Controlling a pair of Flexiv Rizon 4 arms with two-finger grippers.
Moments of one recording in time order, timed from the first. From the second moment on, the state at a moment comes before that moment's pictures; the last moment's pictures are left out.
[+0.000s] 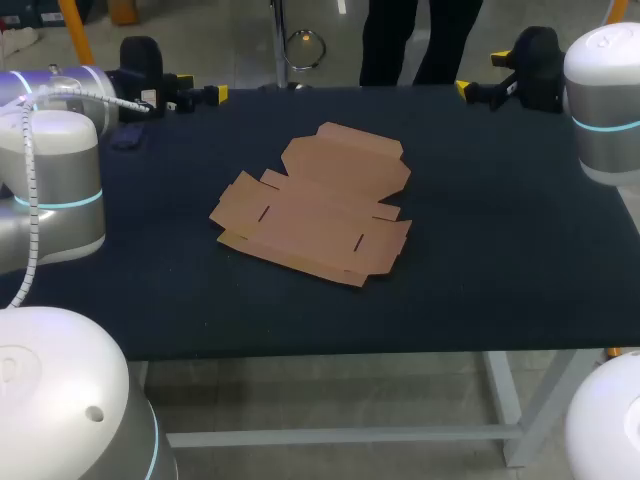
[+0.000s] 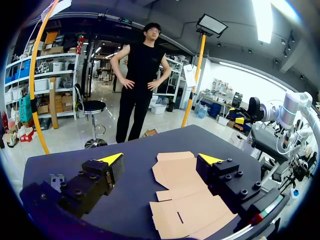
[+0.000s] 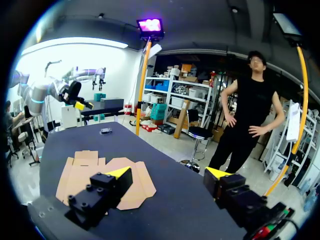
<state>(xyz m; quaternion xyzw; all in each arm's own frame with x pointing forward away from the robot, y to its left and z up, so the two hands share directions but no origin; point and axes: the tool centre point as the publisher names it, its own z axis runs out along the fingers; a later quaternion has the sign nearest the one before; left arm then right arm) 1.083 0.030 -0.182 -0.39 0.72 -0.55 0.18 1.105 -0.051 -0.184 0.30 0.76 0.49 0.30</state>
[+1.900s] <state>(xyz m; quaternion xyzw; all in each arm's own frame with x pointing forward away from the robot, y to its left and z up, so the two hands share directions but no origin) 1.033 0.038 -0.205 -0.59 0.70 -0.40 -0.06 1.039 -0.069 -0.218 0.50 0.78 0.38 -0.01</state>
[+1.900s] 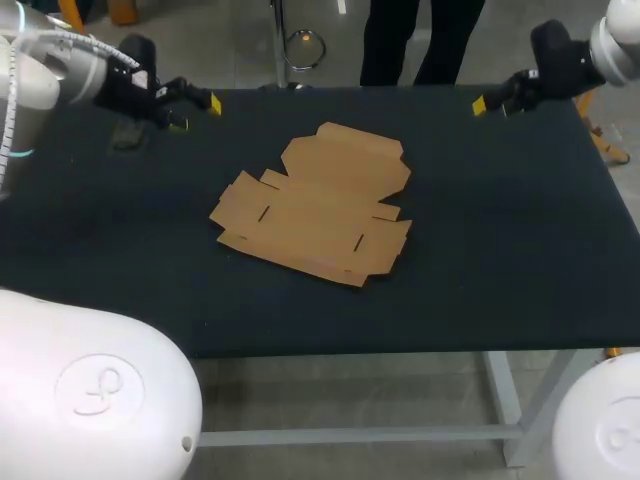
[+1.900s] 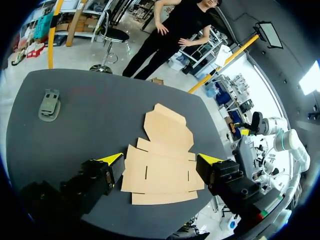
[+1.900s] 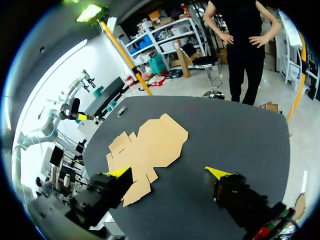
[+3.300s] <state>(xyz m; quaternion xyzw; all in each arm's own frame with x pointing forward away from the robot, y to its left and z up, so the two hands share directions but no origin) 1.018 0.036 -0.261 -0.54 0.80 -0.25 -0.13 0.989 -0.062 -0.265 0.63 0.71 0.27 -0.16</state>
